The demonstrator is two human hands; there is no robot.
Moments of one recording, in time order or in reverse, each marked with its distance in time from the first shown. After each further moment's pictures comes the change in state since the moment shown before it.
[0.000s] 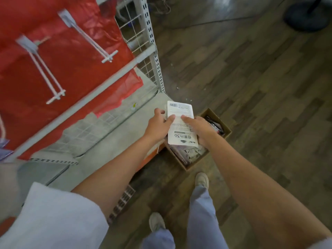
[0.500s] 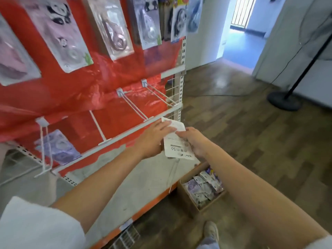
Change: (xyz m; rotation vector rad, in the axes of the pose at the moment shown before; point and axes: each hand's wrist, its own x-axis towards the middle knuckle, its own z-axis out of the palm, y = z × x) left_hand -0.137 -0.024 -0.195 0.773 0.229 0.822; right_hand -0.174 -0.043 0.150 -0.130 -0.228 -0.380
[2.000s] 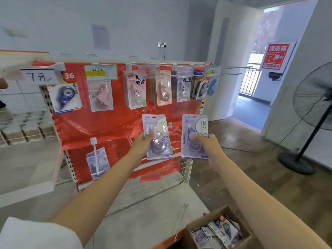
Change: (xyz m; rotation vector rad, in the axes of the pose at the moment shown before) left_hand -0.118 0.008 -0.130 -1.247 0.589 -0.552; right_hand -0.094 -0.062 0.069 -0.114 0.218 -0.479
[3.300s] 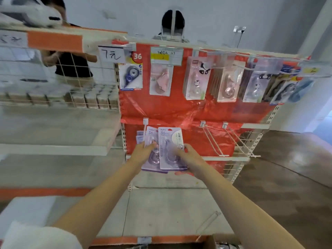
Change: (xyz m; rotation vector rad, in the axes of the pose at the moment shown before) left_hand -0.038 -0.051 -0.103 0.056 0.488 -0.229; right_hand 0.007 0.063 0.166 -0.185 -0.695 0.169
